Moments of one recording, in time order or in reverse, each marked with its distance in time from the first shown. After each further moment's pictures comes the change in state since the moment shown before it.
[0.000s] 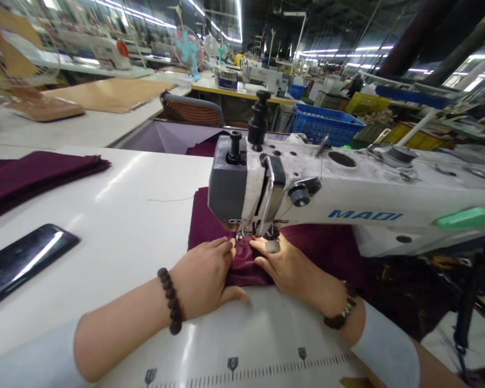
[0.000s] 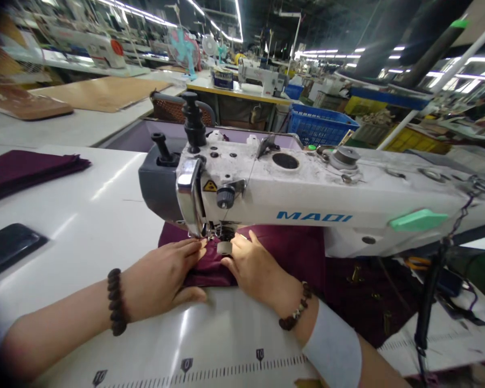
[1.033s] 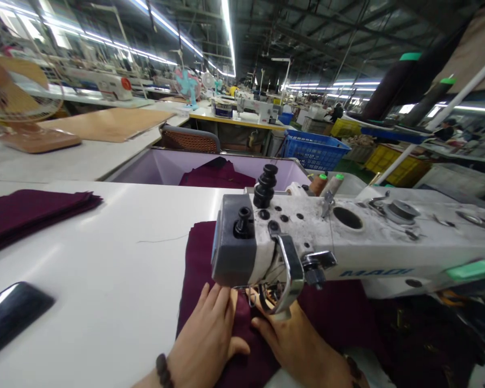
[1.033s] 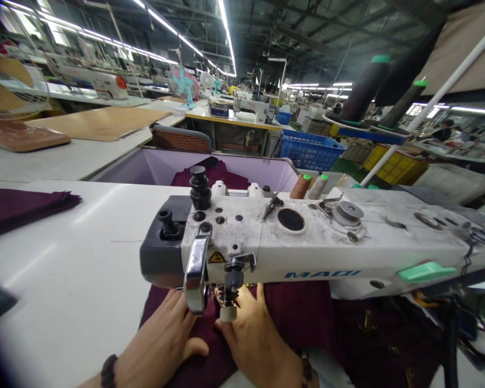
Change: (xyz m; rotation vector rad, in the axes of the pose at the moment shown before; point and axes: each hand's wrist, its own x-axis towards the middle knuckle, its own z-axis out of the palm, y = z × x) left_hand 0.007 -0.003 0.036 0.036 0.141 -0.136; right_hand -0.002 -0.012 0.024 0.016 0.167 0.131
